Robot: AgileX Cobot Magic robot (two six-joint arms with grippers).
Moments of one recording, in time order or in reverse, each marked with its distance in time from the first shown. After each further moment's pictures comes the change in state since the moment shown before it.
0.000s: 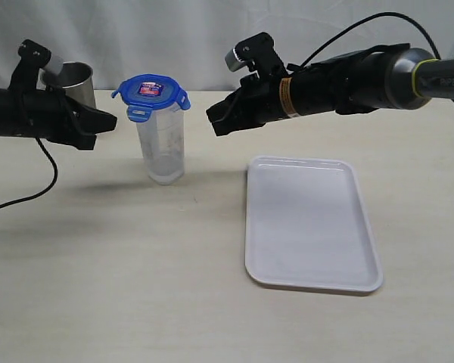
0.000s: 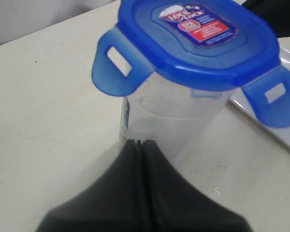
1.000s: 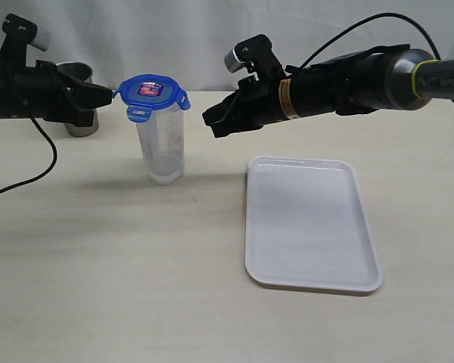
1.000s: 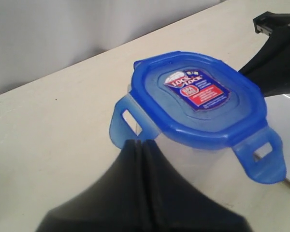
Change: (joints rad) left arm 0.000 -0.052 0.000 -0.113 -0.005 0.048; right arm 0.000 0.000 0.005 0.000 -0.048 0.012
